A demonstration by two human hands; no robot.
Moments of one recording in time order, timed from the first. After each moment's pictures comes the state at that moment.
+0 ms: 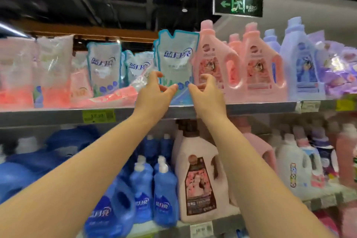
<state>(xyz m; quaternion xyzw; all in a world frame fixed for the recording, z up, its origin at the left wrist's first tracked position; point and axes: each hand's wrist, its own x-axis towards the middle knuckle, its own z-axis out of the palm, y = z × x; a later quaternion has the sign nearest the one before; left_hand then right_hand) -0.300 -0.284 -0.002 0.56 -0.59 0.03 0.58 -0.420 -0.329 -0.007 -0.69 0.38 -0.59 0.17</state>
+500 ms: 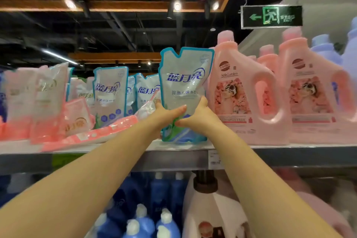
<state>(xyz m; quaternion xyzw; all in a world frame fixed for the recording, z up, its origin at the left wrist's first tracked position) -0.263 -0.439 0.046 0.61 -0.46 -0.20 0.61 -0.369 -0.494 0.045 -0.80 0.38 -0.40 0.24</state>
